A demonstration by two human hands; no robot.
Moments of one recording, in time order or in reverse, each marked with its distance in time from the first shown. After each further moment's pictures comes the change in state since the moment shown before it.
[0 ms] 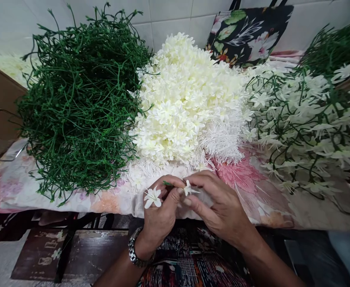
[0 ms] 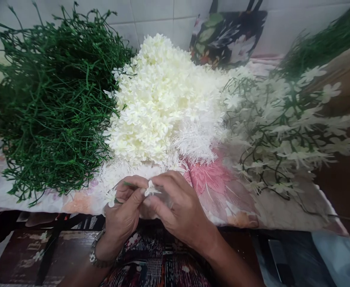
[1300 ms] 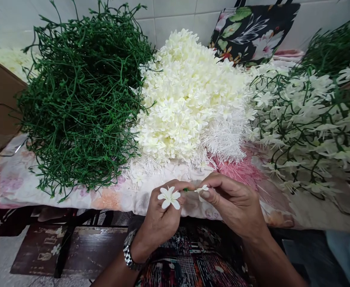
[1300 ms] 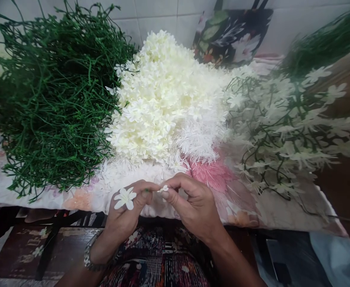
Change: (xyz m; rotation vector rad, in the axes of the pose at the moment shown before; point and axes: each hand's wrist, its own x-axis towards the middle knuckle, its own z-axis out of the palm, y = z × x) left_hand -0.003 0.021 -0.007 0.362 -0.259 0.075; right_hand -0.004 0.006 -0.011 0.240 0.066 0.180
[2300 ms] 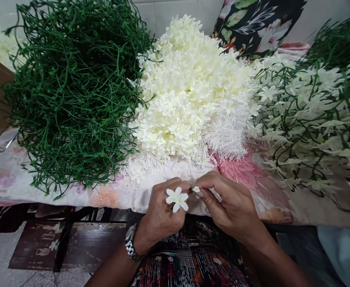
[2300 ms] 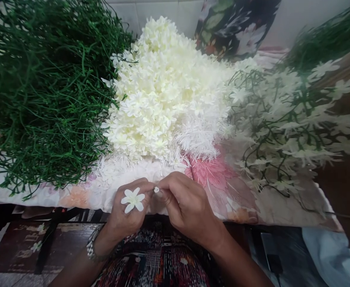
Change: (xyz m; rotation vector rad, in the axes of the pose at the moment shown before) left_hand 0.004 -0.009 0.000 0.255 -0.097 0.178; right_hand 0.002 -0.004 0.005 -0.311 -0.107 -0.272
